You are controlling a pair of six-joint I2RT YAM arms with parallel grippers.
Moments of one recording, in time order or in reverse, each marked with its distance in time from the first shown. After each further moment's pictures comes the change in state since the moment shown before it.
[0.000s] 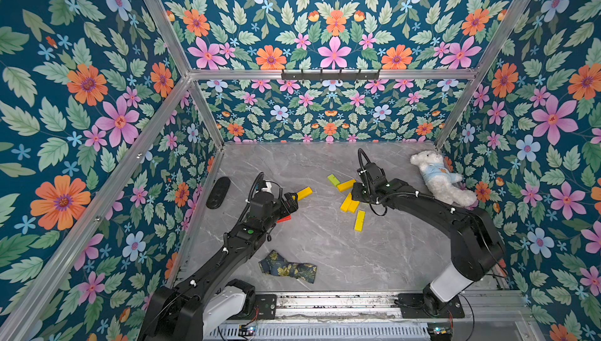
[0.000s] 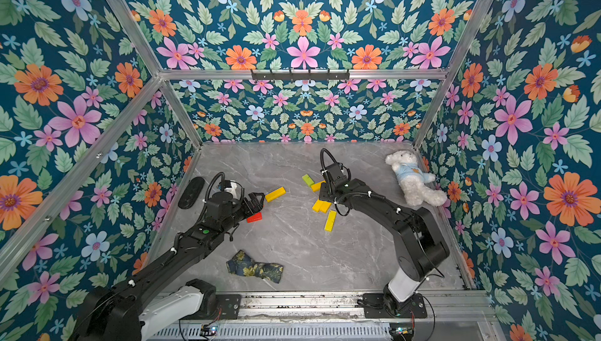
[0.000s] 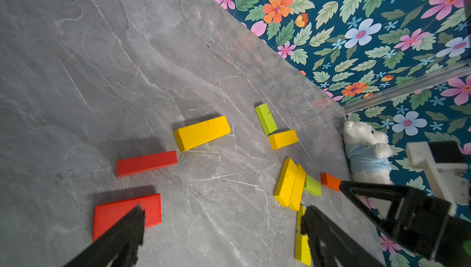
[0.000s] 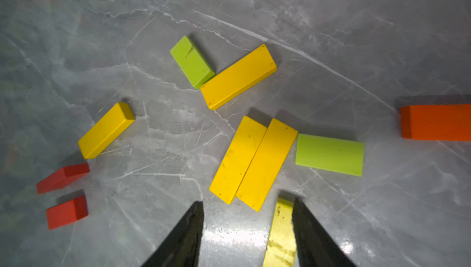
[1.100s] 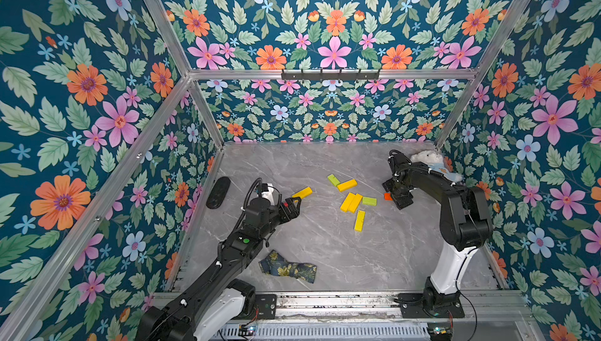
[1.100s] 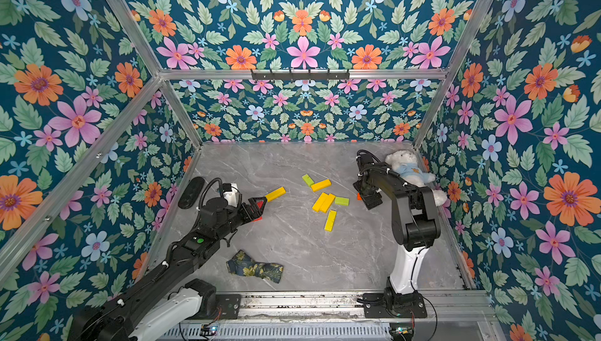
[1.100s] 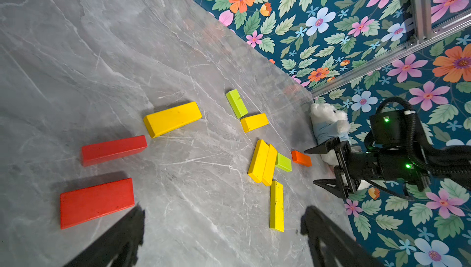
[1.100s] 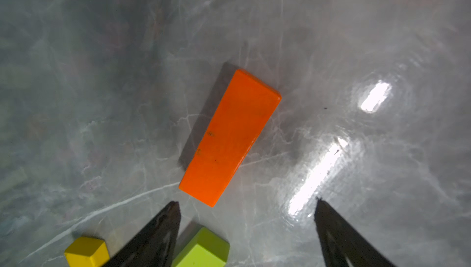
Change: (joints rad) left arm -0.021 -0.140 -0.058 -0.001 0.099 -0.001; right arm -0.390 0.213 0.171 -0.349 -0.035 0.627
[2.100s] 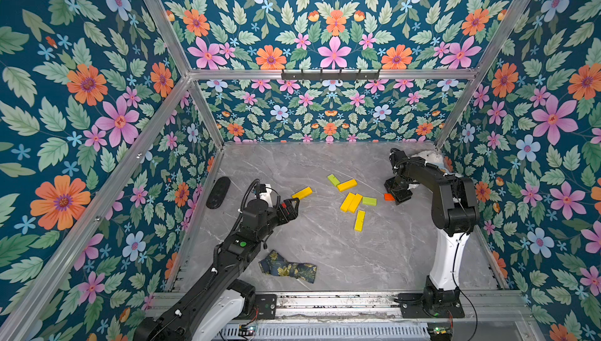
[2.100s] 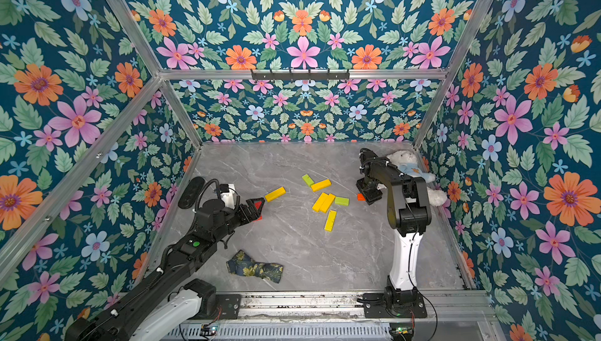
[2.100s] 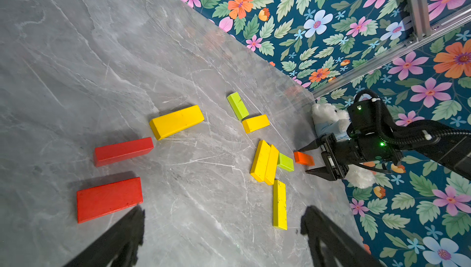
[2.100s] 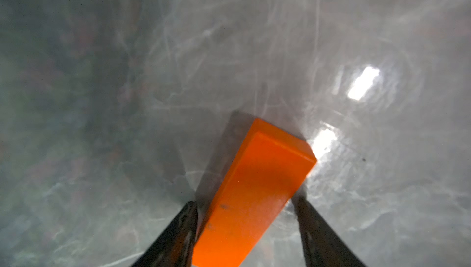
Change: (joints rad) left arm -0.001 -0.048 0.013 -0.055 -0.021 0.039; right arm -0.057 0.170 0.142 -0.058 -0.054 -0.043
